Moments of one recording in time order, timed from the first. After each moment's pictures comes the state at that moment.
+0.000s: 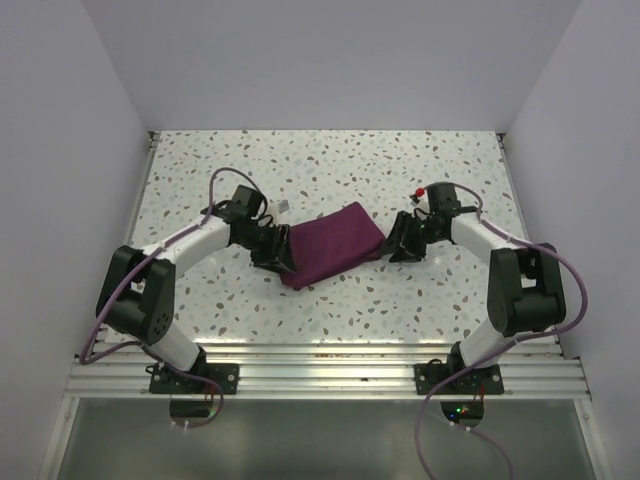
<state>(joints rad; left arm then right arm) -0.37 1.60 1.02 -0.60 0.55 -0.31 0.13 1.62 0.98 -0.52 -0.57 0.47</state>
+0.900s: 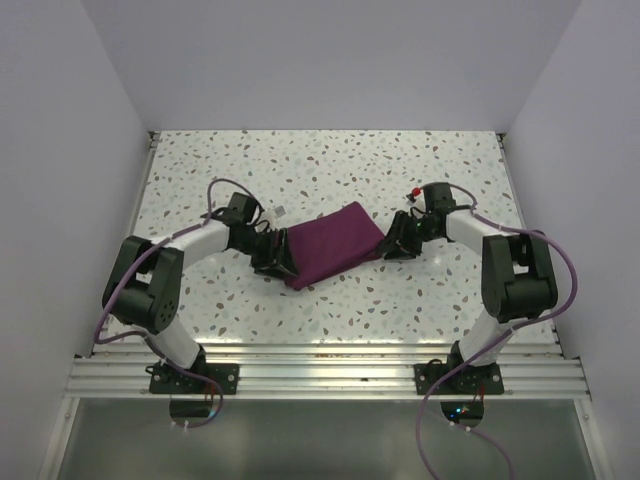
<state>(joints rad) -0.32 1.66 0.93 -0.47 0.68 -0.34 0.13 1.72 0.99 -0.44 -0.60 0.48</state>
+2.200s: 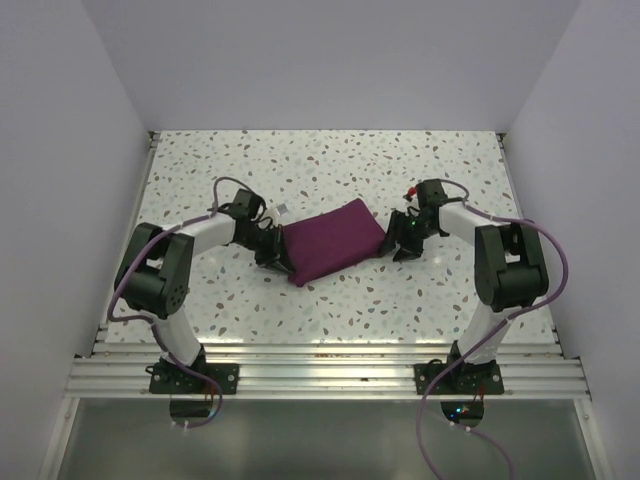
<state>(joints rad) -0.31 1.77 1.00 -0.45 0.70 -0.38 0.16 1.81 1.08 -0.51 -0.41 0.41</state>
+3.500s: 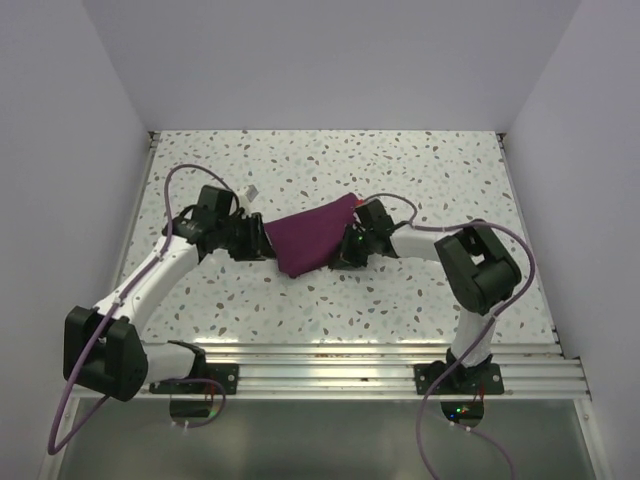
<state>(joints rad) -0.29 1.28 0.95 -0.62 0.41 -0.42 0.54 1.85 0.97 -0.10 -0.38 0.83</state>
